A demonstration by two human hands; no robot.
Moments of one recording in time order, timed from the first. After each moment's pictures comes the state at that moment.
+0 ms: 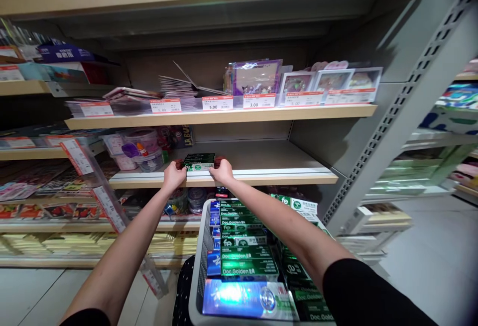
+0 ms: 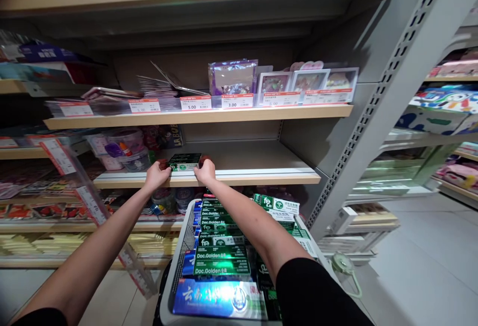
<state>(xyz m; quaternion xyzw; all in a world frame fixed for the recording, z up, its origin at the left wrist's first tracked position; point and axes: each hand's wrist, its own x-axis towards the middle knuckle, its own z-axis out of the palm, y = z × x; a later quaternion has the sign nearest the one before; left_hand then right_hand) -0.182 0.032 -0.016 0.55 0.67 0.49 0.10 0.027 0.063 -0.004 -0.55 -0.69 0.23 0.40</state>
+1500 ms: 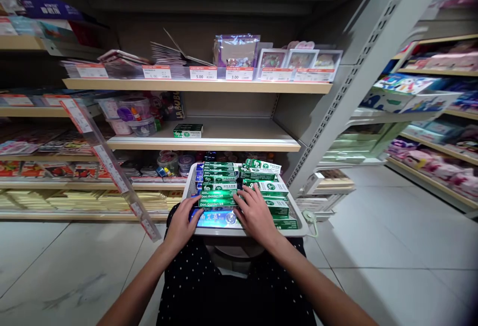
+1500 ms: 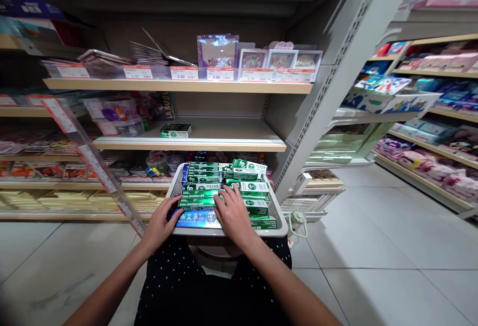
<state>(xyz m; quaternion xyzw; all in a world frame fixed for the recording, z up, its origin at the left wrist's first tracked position) -0.036 -0.262 -0.098 0.70 0.56 0.42 0.15 0.220 -0.225 -0.060 -0.40 -0.88 -0.08 0.25</state>
